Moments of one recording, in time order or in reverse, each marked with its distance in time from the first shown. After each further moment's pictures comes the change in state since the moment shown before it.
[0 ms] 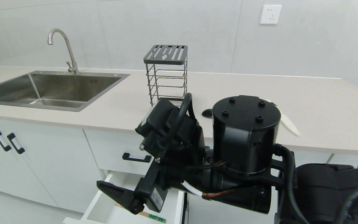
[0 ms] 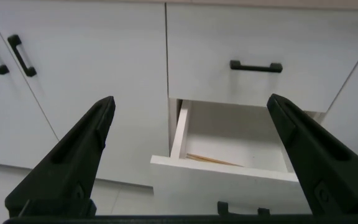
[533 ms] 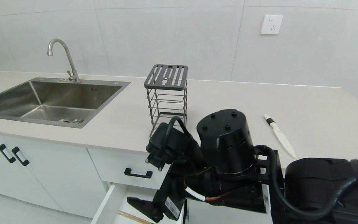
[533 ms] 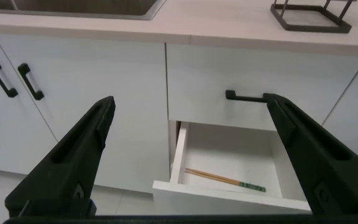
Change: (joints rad) left arm 0.000 0.000 0.000 0.000 0.000 0.000; right arm -0.013 0.006 -0.001 0.294 -0.045 0.000
